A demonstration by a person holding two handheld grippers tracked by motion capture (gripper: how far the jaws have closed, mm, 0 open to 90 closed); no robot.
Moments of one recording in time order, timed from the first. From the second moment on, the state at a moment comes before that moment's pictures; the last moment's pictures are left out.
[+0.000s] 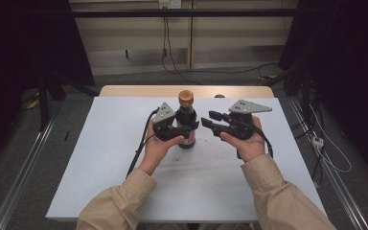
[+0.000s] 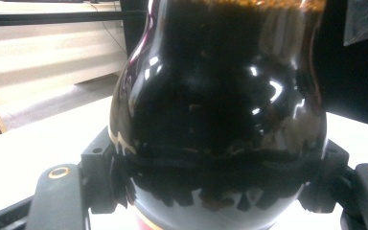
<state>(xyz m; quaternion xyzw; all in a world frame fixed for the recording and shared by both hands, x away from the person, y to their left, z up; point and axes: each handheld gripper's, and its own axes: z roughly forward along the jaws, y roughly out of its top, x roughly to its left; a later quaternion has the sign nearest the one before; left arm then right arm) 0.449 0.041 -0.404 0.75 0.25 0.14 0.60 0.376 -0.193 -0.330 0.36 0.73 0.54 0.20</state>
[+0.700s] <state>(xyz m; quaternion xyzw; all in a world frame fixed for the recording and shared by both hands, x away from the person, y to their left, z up) 0.450 0.041 -0.404 0.75 0.25 0.14 0.60 0.397 -0.183 -0.311 0.37 0.73 0.54 0.19</state>
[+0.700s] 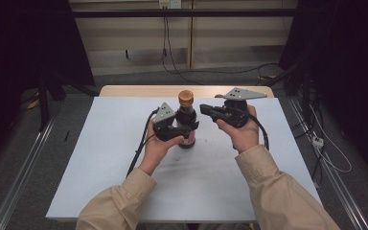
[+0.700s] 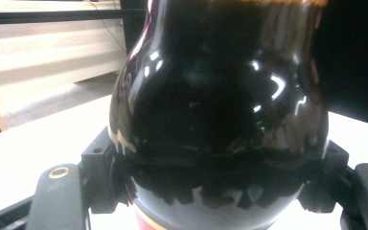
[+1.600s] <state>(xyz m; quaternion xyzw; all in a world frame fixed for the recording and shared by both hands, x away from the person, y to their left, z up) 0.449 0.040 -0.406 0.75 0.25 0.14 0.59 0.413 -0.168 -0.290 0.35 0.75 0.53 0.18</state>
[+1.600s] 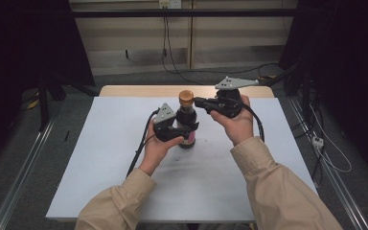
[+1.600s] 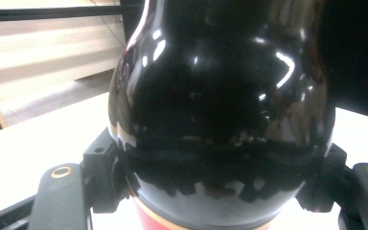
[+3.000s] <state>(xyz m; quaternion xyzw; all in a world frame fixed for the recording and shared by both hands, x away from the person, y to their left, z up) 0.435 0.021 -0.403 0.78 0.21 0.20 0.56 0.408 -0.152 -0.244 0.30 0.74 0.55 0.22</state>
